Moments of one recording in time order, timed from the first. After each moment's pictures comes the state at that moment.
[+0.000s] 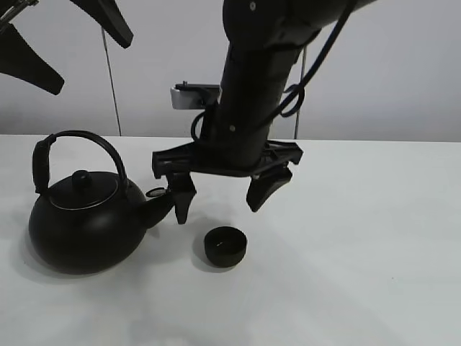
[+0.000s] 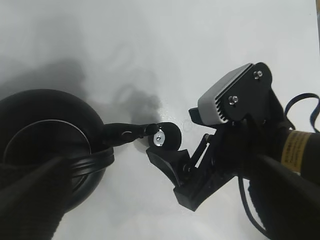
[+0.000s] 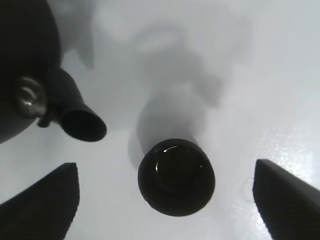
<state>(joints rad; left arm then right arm) -0.21 1.62 -1.34 -0.62 0.97 0.16 0.64 2.06 -1.51 0.02 0.80 0.22</state>
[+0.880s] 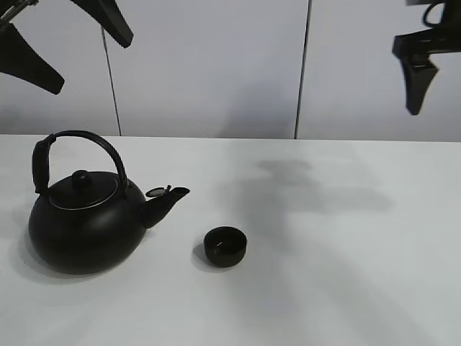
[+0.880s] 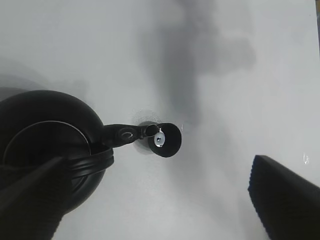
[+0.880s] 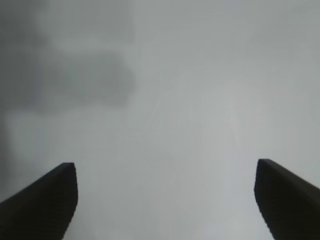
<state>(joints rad) -0.21 1.62 -1.34 -0.62 0.97 0.16 0.03 1.81 -1.59 -0.13 1.19 0.07</state>
